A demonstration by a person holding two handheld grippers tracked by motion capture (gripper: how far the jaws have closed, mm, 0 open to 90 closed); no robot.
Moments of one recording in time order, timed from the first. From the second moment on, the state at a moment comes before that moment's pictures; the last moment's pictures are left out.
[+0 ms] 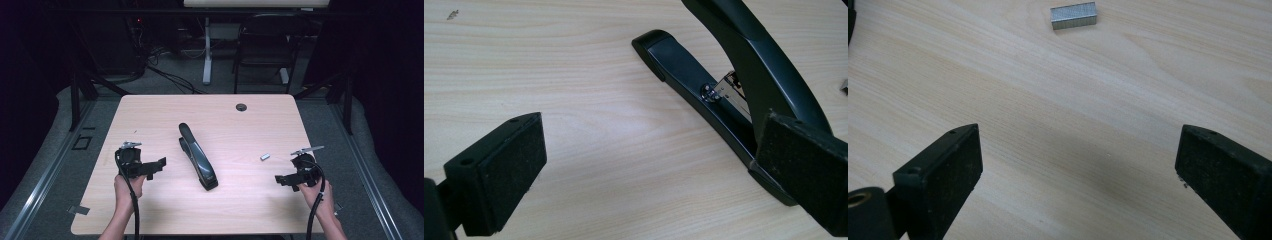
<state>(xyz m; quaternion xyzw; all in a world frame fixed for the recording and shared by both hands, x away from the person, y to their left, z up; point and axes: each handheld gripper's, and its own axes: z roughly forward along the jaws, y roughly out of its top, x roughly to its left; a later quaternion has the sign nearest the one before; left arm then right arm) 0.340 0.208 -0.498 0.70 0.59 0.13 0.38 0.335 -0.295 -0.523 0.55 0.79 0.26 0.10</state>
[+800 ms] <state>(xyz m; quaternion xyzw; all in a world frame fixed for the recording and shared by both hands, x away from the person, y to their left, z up) 0.344 0.173 -0.496 0.72 0.58 0.15 0.35 0.334 -0.295 -0.523 0.54 0.80 0.25 0.09</state>
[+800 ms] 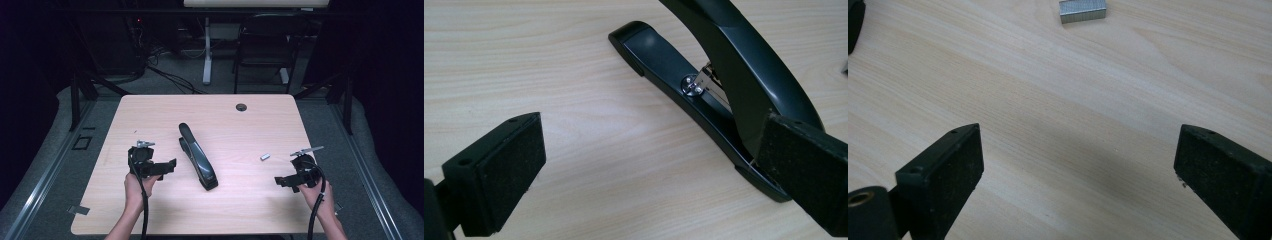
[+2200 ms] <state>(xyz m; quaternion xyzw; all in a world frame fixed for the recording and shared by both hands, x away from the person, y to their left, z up) 0.391 0.083 -0.505 0.77 0.55 0.14 0.31 0.336 -0.287 -0.525 0.54 0.80 0.24 0.09</state>
